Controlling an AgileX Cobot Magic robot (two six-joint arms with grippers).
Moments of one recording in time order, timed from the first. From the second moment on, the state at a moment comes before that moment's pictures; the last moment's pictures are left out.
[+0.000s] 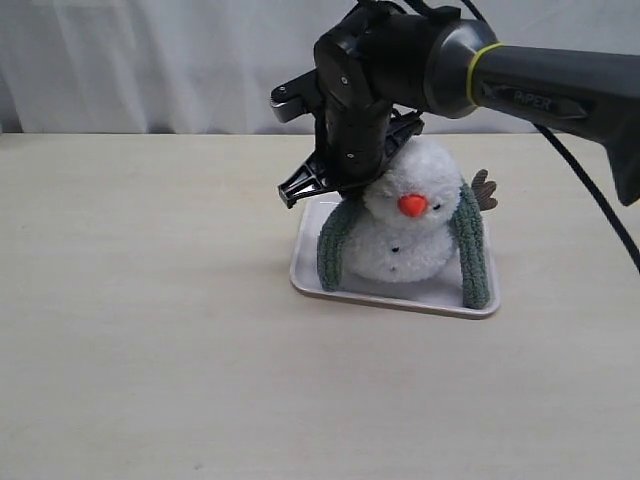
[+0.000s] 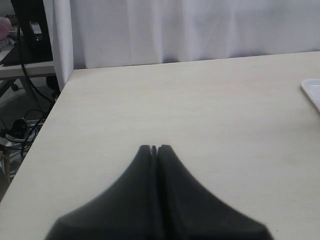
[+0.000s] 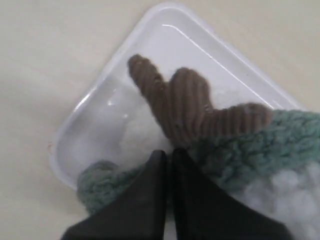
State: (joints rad) left arm -0.01 0.00 0.00 -0.05 0.34 0.14; right arm 0.59 2.14 -1.83 -0.30 1.03 0.20
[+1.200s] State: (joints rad) left arm -0.01 0.00 0.00 -0.05 0.34 0.14; right arm 0.68 2.04 -1.29 -0.60 0.45 0.88
